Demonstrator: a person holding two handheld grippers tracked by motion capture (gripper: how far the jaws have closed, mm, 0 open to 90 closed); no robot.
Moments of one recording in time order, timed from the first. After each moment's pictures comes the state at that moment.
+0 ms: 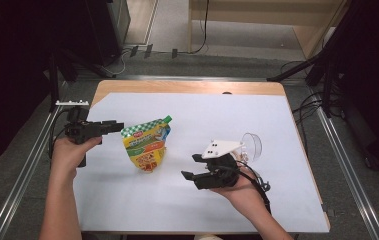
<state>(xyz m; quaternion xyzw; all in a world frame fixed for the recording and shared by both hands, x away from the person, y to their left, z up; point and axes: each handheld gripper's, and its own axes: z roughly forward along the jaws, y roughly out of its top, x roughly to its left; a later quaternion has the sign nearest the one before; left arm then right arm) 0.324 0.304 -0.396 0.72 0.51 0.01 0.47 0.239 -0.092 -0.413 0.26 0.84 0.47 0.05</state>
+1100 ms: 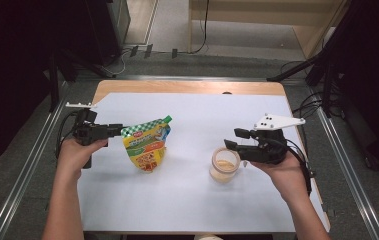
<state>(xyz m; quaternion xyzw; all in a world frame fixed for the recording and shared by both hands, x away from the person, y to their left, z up) 0.329 0.293 -0.407 0.73 0.51 -0.01 0.45 0.268 -0.189 -0.366 0.33 0.80 0.48 0.12</state>
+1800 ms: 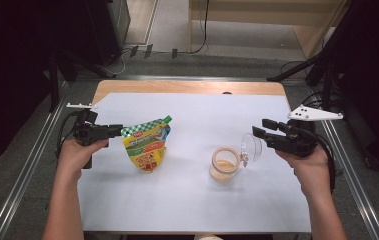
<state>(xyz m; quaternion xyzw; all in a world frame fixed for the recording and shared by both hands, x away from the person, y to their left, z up) 0.329 0.292 -0.410 0.73 0.51 -0.01 0.45 0.279 -0.248 -0.359 0.40 0.76 0.49 0.16</state>
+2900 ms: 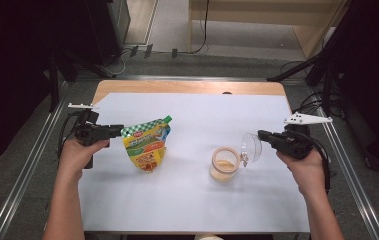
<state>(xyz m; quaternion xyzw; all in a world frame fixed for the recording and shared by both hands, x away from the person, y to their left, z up) 0.331 0.291 -0.411 0.73 0.51 -0.01 0.45 0.296 -0.261 -0.401 0.43 0.77 0.46 0.12</state>
